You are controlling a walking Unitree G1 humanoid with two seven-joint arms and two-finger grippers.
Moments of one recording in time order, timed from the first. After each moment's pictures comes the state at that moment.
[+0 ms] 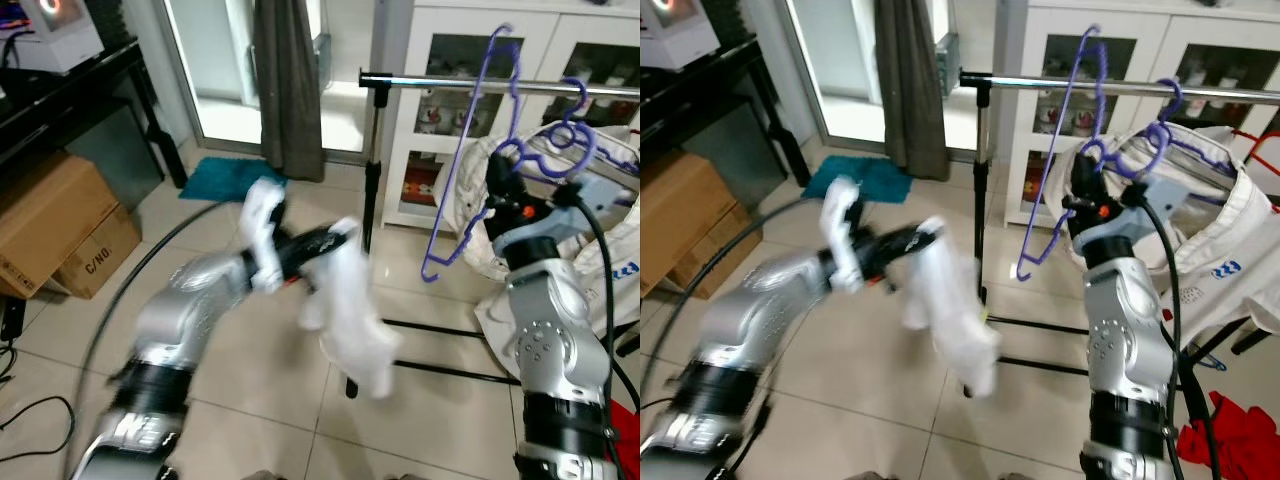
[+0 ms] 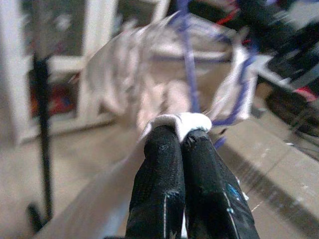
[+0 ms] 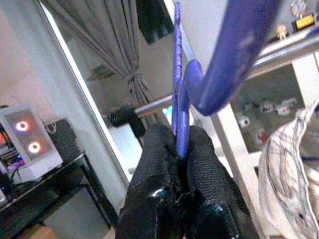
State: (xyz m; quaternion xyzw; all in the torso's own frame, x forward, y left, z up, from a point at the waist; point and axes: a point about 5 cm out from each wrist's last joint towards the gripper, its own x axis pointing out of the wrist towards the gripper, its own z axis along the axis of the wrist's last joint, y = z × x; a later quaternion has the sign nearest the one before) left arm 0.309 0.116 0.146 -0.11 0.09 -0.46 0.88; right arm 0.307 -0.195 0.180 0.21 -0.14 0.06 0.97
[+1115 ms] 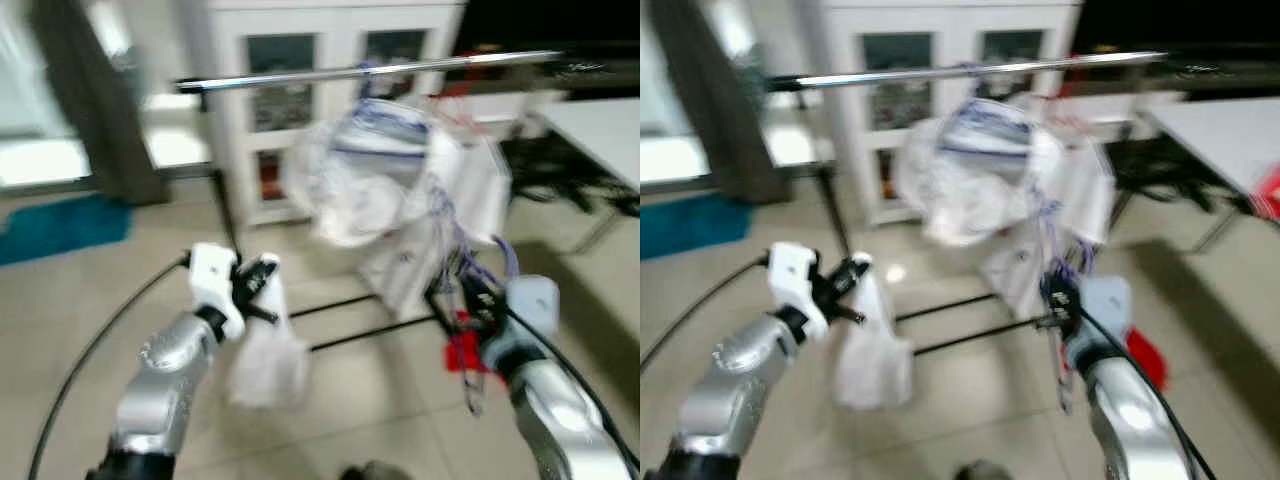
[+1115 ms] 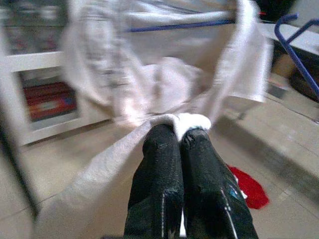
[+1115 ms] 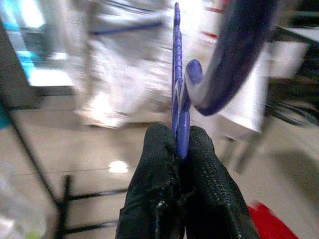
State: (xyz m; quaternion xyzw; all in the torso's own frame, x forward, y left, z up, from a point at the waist) left arm 0.273 0.151 0.101 -0.04 0.08 -0.23 0.97; right arm 0.222 -0.192 0.100 -0.01 0.08 0.04 1.00
